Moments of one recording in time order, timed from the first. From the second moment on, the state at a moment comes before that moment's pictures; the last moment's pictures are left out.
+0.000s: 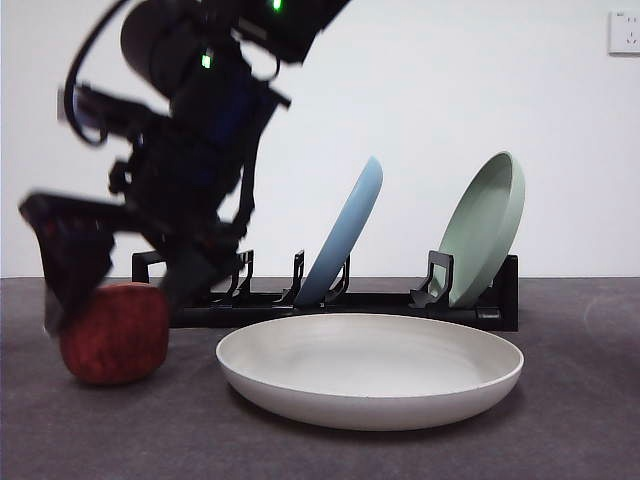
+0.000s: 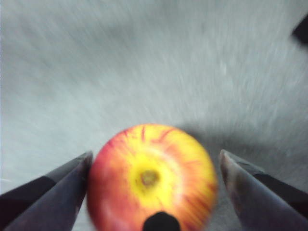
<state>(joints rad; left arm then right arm) -0.33 0.51 1.24 -1.05 -0.49 -0.05 0.95 2.12 1.55 -0.37 -0.12 -0.12</state>
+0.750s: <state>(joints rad) -0.33 0.53 1.24 -0.99 -0.43 -0.05 0.92 1.86 1.55 -0.48 -0.10 -0.13</state>
